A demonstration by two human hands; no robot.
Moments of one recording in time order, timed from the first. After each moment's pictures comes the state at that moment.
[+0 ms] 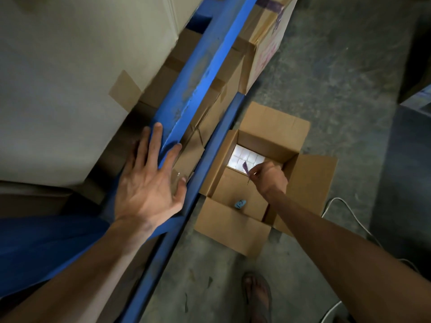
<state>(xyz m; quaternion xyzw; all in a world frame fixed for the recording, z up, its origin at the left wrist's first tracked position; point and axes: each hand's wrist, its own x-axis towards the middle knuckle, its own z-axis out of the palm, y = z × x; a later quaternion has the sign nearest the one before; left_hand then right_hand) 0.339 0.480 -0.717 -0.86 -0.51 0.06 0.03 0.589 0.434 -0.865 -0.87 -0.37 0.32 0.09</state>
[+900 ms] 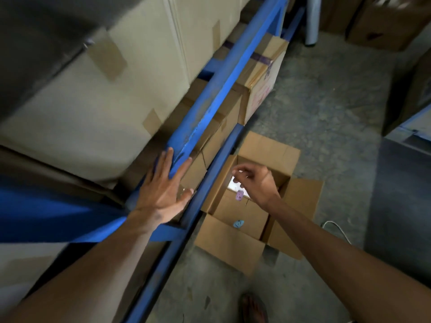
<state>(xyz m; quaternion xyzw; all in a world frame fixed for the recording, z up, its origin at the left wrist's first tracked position) 0.343 0.472 -0.690 -0.84 -0.53 0.09 -0.08 0.584 0.418 -0.743 -0.68 -0.44 0.42 0.40</state>
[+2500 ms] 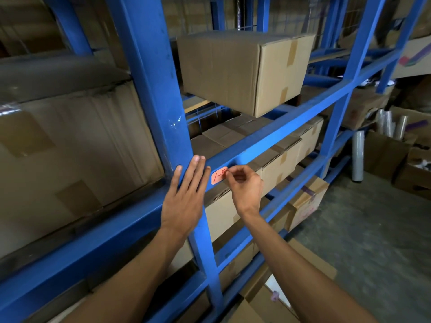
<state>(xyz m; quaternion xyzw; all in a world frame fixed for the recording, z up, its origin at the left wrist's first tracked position) 0.264 0.382 -0.308 -0.69 -0.57 -0.03 0.45 0.413 0.430 -0.321 -0.54 -0.49 0.29 0.62</state>
